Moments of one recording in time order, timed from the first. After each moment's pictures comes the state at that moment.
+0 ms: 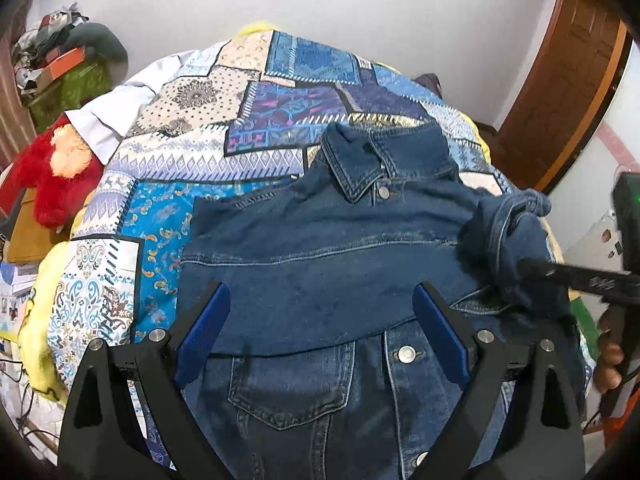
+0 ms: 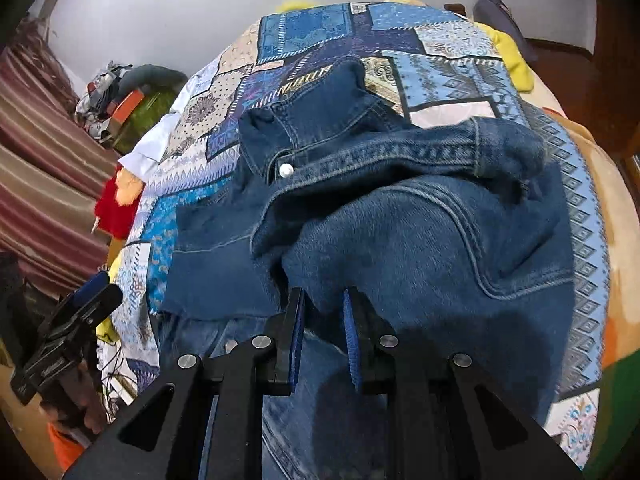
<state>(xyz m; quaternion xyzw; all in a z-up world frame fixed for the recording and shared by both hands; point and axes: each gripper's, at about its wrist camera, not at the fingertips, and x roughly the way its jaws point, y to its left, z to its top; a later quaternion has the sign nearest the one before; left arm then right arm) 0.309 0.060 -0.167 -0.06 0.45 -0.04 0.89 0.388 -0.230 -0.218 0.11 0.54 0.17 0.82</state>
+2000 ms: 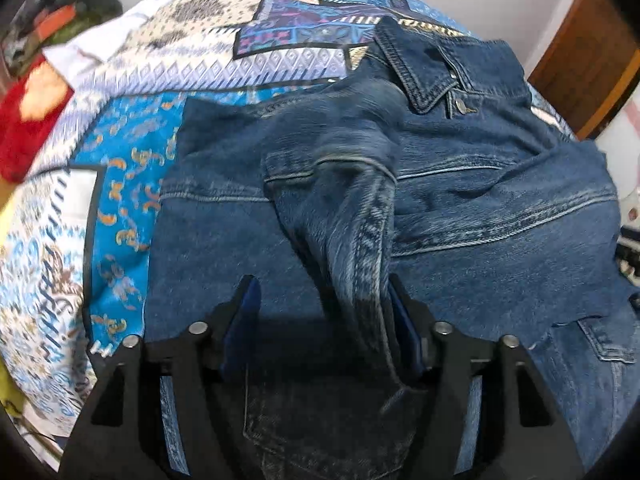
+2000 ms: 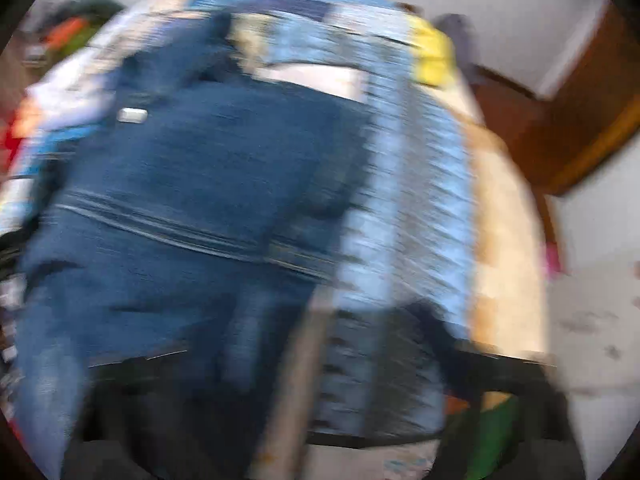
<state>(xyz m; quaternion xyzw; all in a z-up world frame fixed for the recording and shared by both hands) 0.338 0.090 -0.274 -0.07 0.53 -0.04 0.84 0.403 -0.310 -0.279 -0.08 0.57 0.05 0.82</state>
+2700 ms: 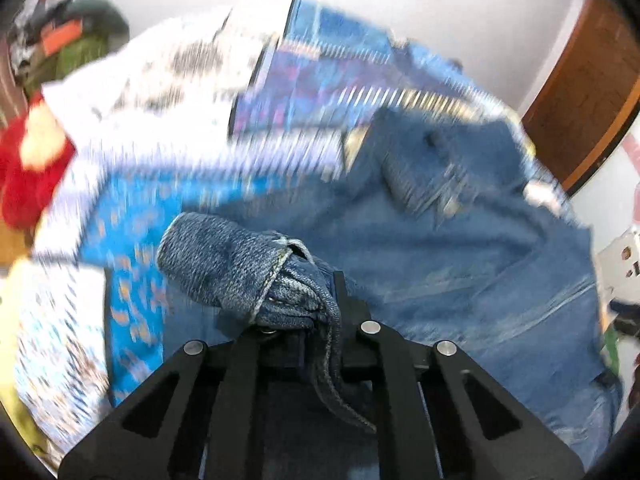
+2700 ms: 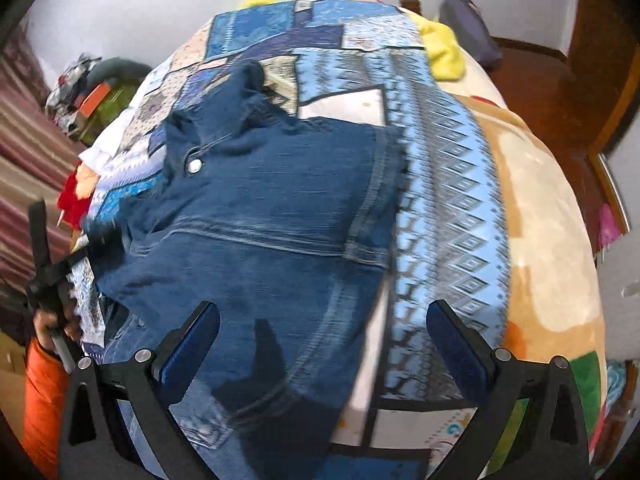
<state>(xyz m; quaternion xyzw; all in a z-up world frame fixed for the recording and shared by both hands) 0.392 0.088 -0.214 -0.08 0.47 -0.03 0.88 0.402 -0.286 -0.243 0.05 0.57 0.13 0.81</state>
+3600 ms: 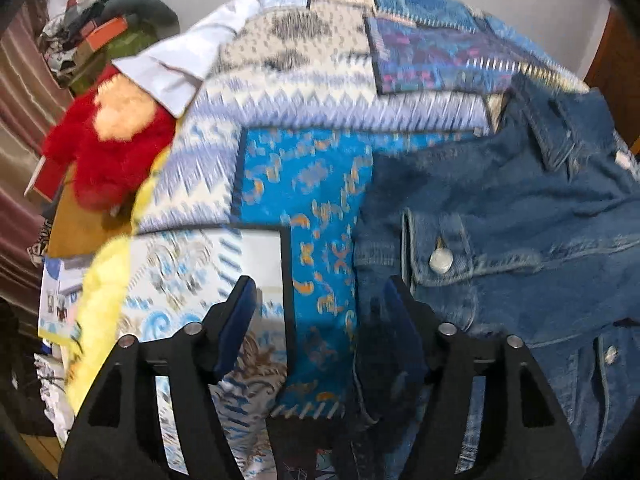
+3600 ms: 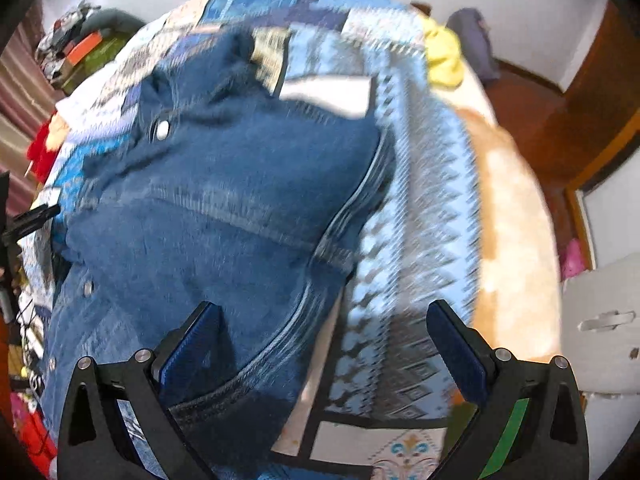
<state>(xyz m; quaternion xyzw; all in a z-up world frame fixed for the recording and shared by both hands) 0.370 0.202 -0.243 -0.01 0.53 0.07 0.85 0.405 -0.315 -0.240 -0.03 0.56 0.10 0.82</state>
